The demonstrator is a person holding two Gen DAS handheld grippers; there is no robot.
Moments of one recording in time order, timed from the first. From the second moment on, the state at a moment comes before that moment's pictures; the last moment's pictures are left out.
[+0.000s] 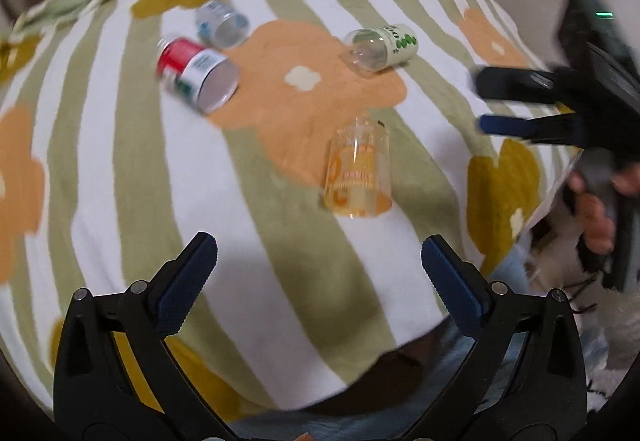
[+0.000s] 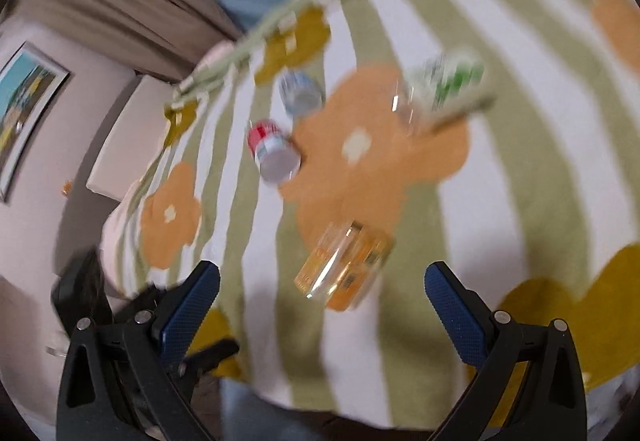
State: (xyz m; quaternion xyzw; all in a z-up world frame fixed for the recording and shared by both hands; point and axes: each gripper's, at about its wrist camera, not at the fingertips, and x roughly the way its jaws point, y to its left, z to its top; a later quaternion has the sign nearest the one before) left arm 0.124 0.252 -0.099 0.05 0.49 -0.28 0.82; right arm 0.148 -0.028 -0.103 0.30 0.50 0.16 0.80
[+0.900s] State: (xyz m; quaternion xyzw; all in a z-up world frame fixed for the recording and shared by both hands) left arm 0.109 0.293 -0.120 0.04 0.49 -0.28 0.83; right arm 0.226 0.013 -0.192 0.33 0.63 0.06 0.70
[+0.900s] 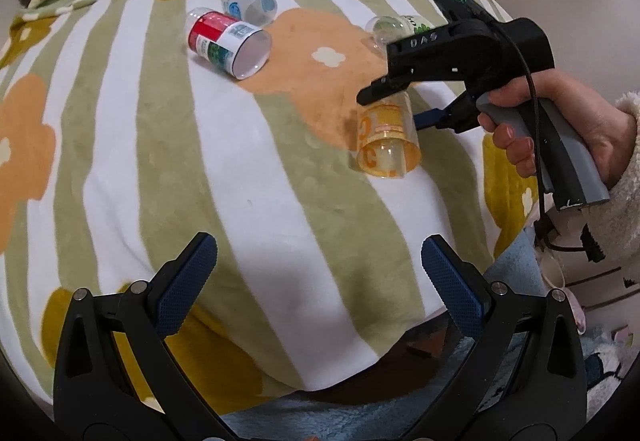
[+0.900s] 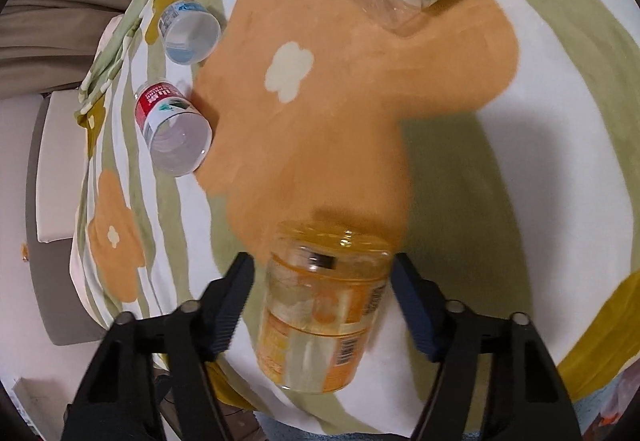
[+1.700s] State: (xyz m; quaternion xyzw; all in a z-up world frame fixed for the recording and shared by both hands) left arm 0.119 0.325 -0.116 -0.01 0.47 -0.24 0.85; right arm 0.150 0.065 -0.158 -0.02 0.32 0.11 0.94
